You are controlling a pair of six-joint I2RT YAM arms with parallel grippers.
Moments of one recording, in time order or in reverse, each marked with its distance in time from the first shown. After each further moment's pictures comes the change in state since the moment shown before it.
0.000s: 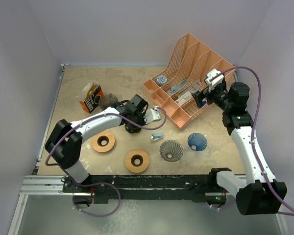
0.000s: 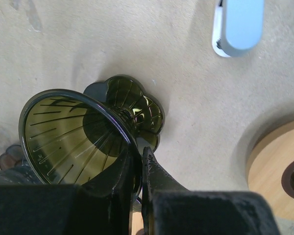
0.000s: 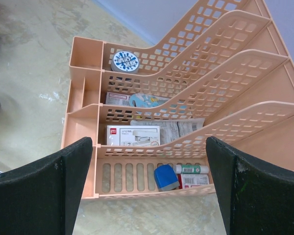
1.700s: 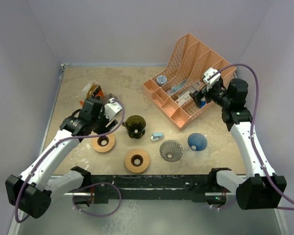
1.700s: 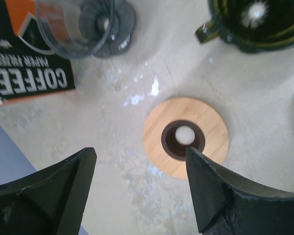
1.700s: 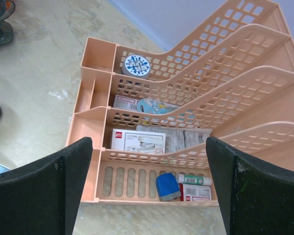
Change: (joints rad) left arm 0.276 -0.648 -0.259 -0.119 -0.152 -0.116; right arm 0.000 0.046 0.040 -0.015 -0.070 -0.039
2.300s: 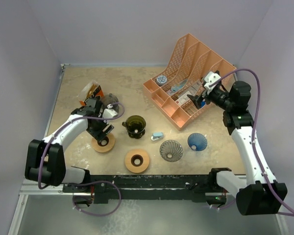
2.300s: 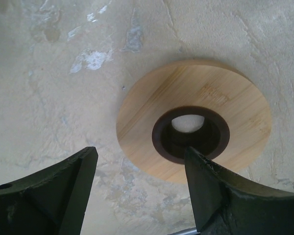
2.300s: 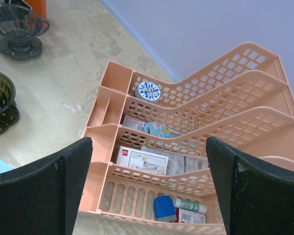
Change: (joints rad) left arm 0.241 0.323 -0.112 0.016 0.100 0.073; right arm 0.000 -0.038 -0.021 0.055 -0.141 -0.046
